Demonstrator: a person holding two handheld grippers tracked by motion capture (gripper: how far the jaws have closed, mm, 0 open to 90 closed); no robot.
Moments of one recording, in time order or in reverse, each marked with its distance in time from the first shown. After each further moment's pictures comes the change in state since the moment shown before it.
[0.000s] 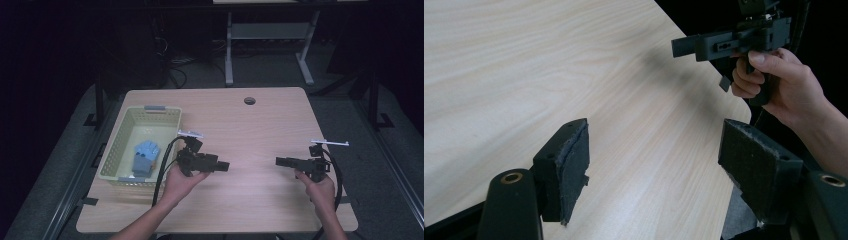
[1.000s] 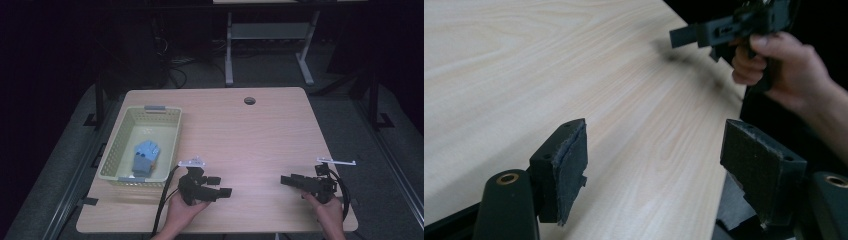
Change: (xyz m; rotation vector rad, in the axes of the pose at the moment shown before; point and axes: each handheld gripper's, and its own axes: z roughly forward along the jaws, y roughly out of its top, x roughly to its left) left arm -0.015 -0.068 0.012 -0.061 -0.041 0.033; right arm -0.006 -0.049 -0.017 0.009 0.006 -0.030
